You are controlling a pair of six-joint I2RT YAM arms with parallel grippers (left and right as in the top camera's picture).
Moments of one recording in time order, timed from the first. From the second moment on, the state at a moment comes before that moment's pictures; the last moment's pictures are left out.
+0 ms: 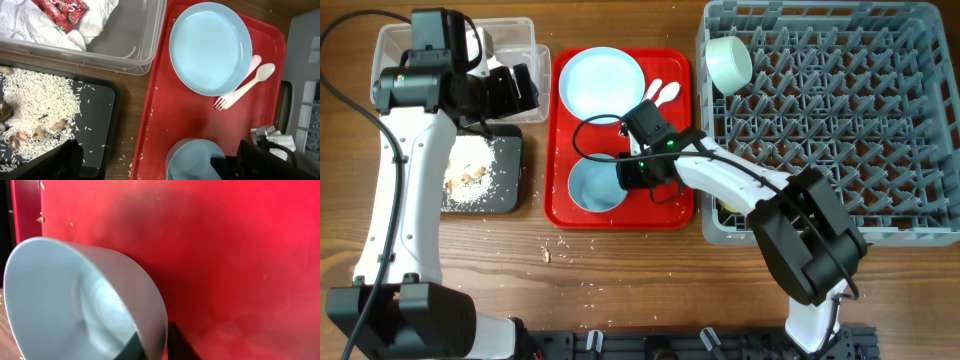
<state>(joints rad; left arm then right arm) 0.03 1.63 1.59 -1.05 0.15 -0.24 0.66 2.00 1.28 -0.47 -0.30 0.54</state>
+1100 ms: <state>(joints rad) 0.03 1.63 1.59 -1.05 0.15 -0.24 0.51 1.81 1.43 -0.49 1.26 -0.64</state>
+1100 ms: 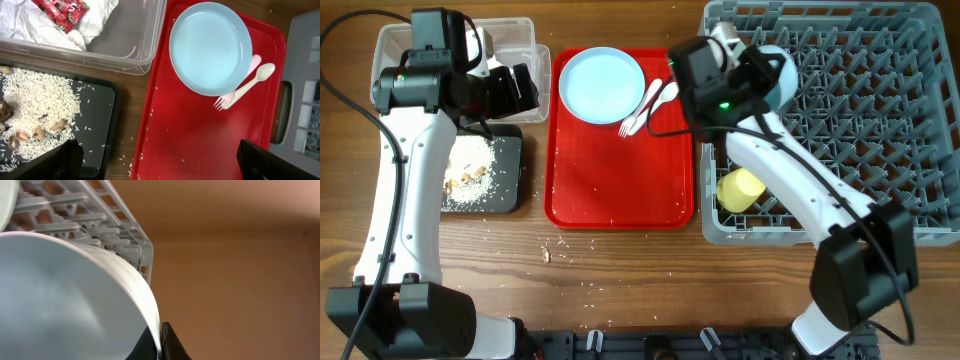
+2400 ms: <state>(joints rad) 0.03 1.63 1.59 -1.05 0.15 -0.24 0.65 1.85 1.31 -0.19 0.99 -0.68</state>
